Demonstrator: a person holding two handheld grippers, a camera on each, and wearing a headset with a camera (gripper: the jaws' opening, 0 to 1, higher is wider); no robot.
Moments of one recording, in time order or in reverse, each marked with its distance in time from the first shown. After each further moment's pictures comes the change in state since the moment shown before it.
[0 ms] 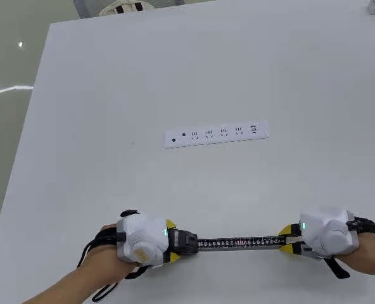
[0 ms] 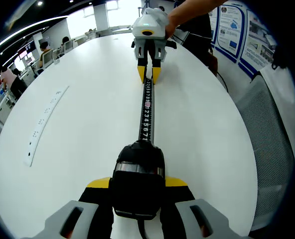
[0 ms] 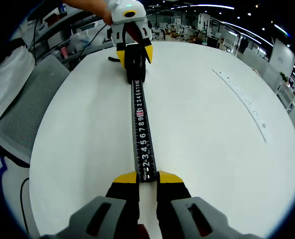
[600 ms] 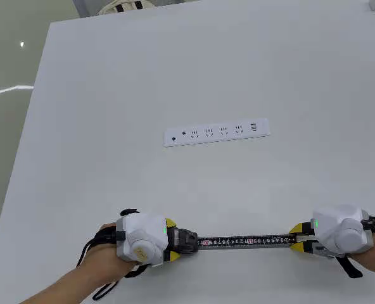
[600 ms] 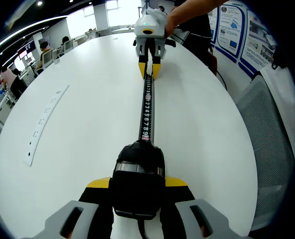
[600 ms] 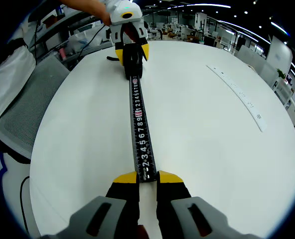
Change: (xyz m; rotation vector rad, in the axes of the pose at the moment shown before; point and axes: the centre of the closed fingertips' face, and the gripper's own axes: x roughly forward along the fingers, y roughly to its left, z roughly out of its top) left arm 0.000 0.000 0.000 0.000 0.003 0.001; right arm -0.012 -0.002 -0.019 0.021 -0.004 -0.010
